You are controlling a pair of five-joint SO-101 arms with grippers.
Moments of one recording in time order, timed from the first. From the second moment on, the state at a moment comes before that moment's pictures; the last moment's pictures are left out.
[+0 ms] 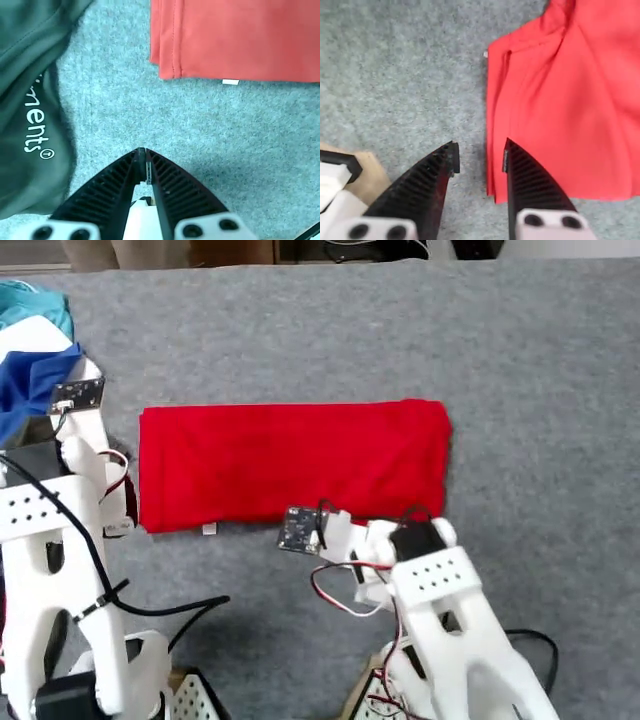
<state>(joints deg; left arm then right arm) -17.5 -29.5 24.7 96.3 -13.4 -21.4 -43.6 65.6 71.6 47.1</state>
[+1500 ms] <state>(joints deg) -22.2 -28.1 24.7 96.4 -16.0 -15.9 -14.2 54.7 61.6 51.2</state>
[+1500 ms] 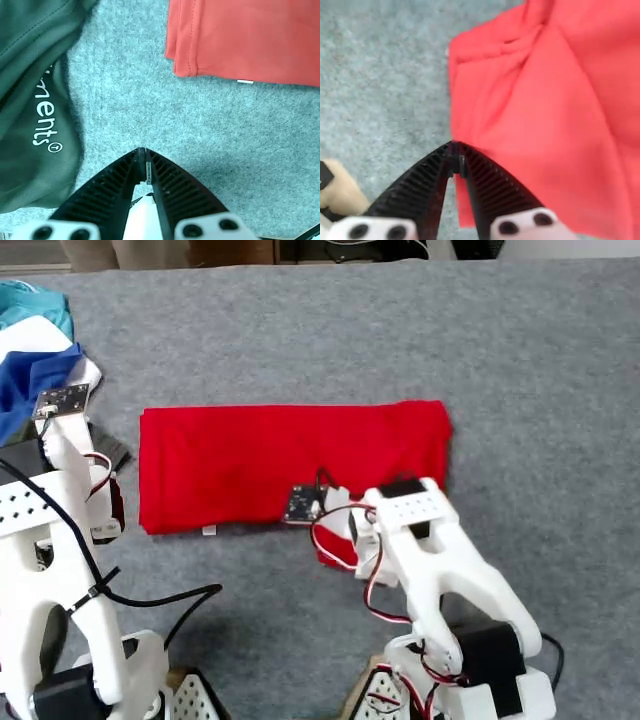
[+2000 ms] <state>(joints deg) -22.3 -28.1 24.7 96.4 -16.0 -15.8 -14.0 49.4 69.7 56.3</state>
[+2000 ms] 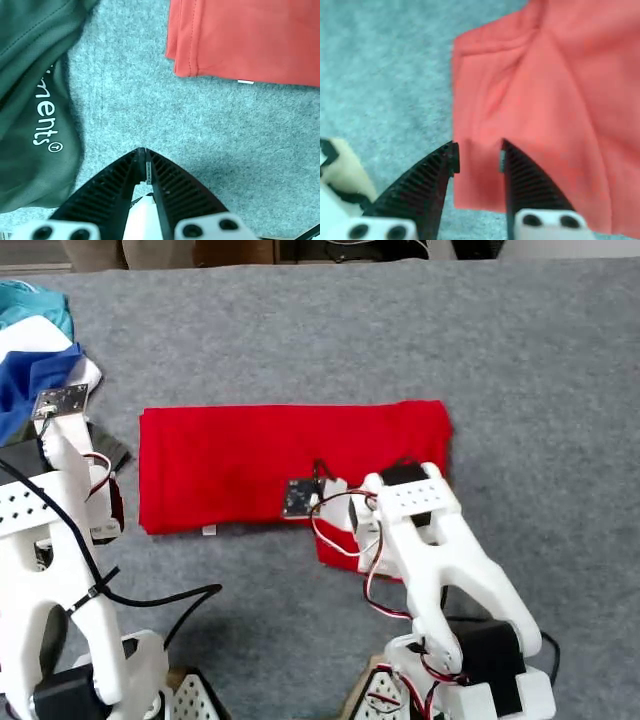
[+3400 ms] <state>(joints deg) -22.3 -28.1 24.7 96.4 -16.0 -15.6 0.8 43.6 63.8 54.0</state>
